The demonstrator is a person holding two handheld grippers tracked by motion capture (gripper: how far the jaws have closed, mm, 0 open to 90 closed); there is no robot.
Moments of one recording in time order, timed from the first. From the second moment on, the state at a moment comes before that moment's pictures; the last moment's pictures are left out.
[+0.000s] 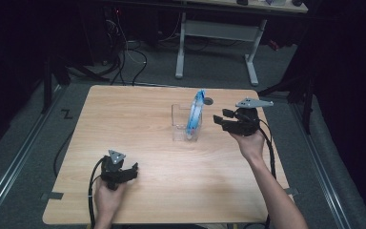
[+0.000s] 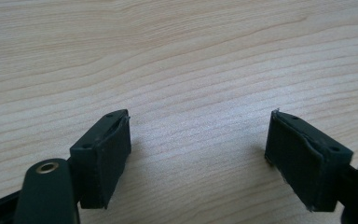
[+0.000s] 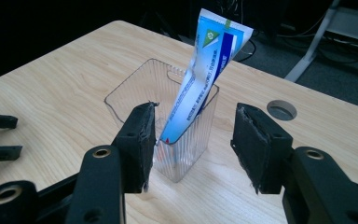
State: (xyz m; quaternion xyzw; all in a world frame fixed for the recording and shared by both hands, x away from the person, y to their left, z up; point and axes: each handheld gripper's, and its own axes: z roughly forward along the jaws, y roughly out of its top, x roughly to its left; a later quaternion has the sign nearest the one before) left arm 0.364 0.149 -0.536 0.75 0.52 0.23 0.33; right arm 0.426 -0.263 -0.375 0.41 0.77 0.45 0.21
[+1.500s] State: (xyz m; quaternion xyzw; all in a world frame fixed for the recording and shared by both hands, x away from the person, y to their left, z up) left arm 0.363 0.149 -0.536 0.75 0.52 0.22 0.33; right arm 0.390 -0.276 -0.389 0.42 0.76 0.46 0.19
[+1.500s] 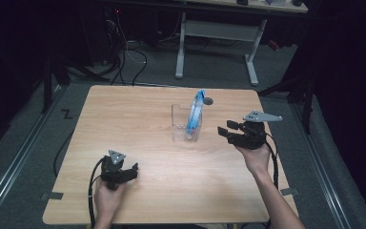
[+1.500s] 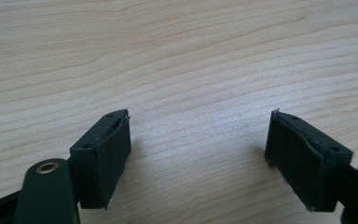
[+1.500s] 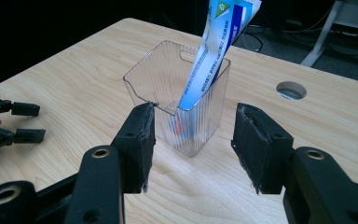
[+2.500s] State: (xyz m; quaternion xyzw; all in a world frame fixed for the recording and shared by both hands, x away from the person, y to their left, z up) left arm 0.363 0.149 -0.536 0.75 0.52 0.22 0.33; right arm 0.382 -0.288 -0.414 0.44 0.75 0.46 0.18
